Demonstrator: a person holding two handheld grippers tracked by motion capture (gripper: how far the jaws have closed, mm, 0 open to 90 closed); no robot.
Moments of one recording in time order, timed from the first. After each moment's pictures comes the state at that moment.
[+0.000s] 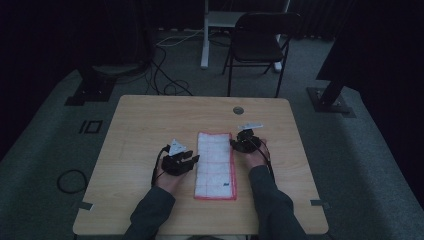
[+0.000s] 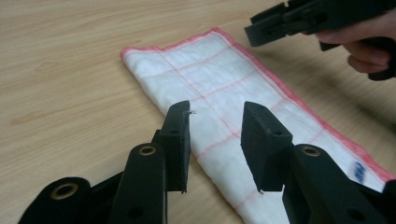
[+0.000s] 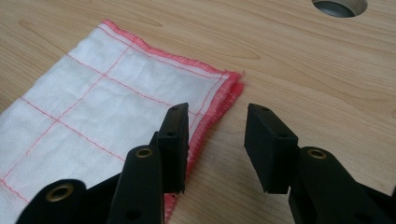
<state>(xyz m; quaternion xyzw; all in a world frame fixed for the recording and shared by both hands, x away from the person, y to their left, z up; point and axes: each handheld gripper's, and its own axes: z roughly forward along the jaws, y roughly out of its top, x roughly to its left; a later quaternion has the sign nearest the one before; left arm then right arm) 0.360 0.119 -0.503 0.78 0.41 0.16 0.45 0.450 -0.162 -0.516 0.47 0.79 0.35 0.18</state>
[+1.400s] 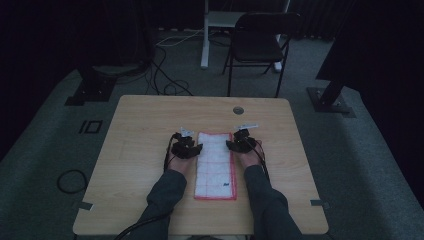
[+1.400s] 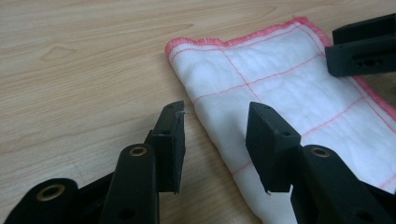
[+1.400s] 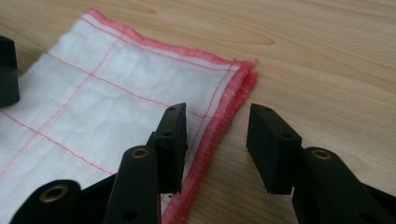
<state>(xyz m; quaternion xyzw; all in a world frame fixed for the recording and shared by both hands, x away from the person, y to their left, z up) 0.434 0.093 -0.534 0.77 0.49 0.15 0.38 0.461 -0.150 -0.534 0.50 0.78 0.34 0.15</state>
